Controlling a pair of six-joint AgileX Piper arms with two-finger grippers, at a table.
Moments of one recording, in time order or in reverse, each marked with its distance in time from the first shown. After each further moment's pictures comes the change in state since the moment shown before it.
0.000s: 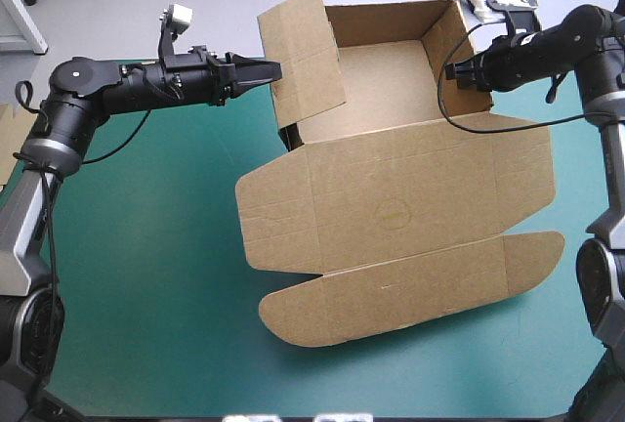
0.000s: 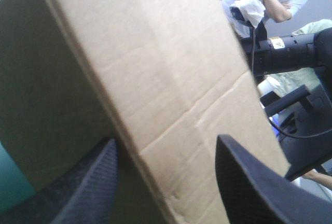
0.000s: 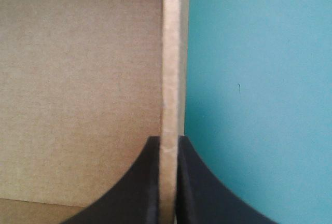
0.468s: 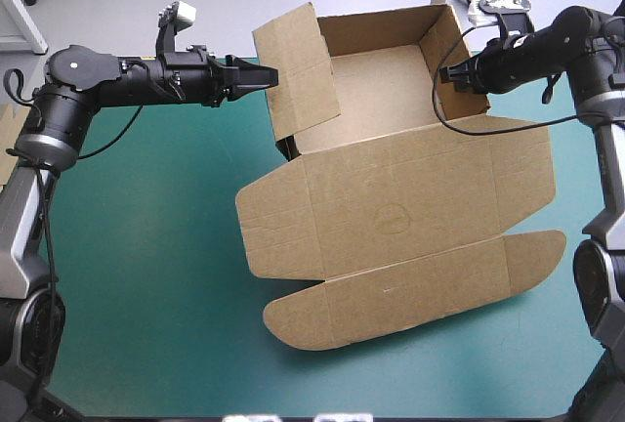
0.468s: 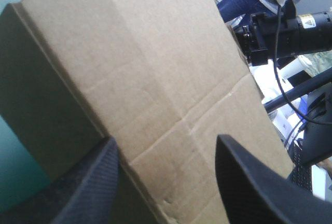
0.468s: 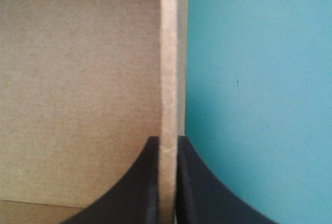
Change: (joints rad) left arm -0.013 0.000 -0.074 0.160 0.030 -0.101; right arm 0.022 0.000 0.000 -0.037 0.000 0.020
